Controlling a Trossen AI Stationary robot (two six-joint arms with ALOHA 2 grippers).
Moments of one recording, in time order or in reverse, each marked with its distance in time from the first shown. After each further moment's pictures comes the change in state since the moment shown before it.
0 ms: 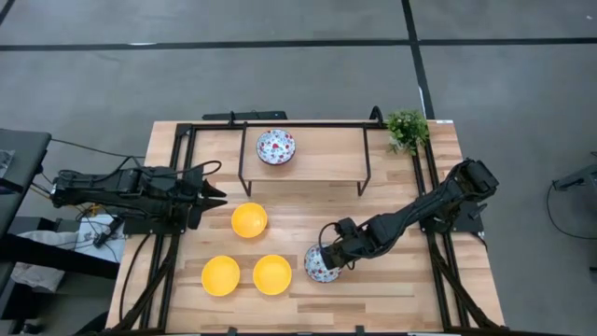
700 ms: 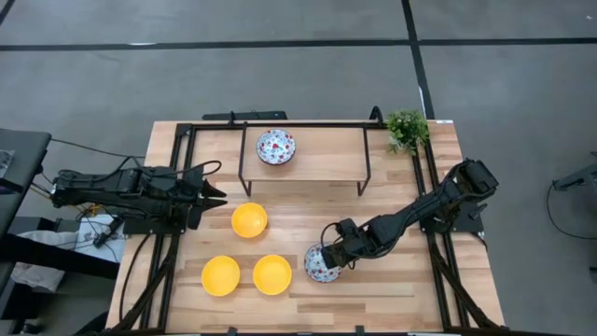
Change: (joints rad) left arm 0.000 0.001 0.000 0.003 0.001 0.006; right arm -0.002 0.006 -0.080 0.113 0.008 0.018
